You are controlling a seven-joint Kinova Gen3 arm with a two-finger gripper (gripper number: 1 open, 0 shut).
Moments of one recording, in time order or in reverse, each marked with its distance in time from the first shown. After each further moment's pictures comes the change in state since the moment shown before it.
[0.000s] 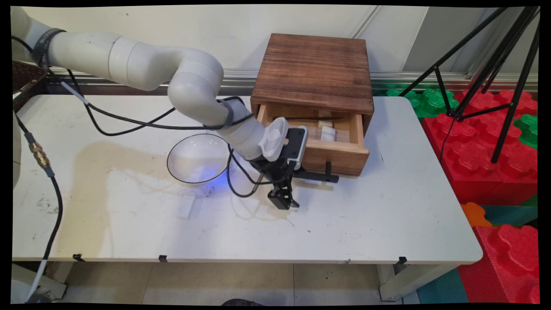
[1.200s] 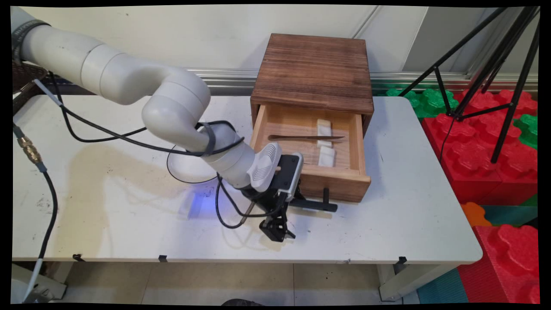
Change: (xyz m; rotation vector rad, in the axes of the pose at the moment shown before) arm 0.011 0.065 -0.011 -0.058 0.036 0.010
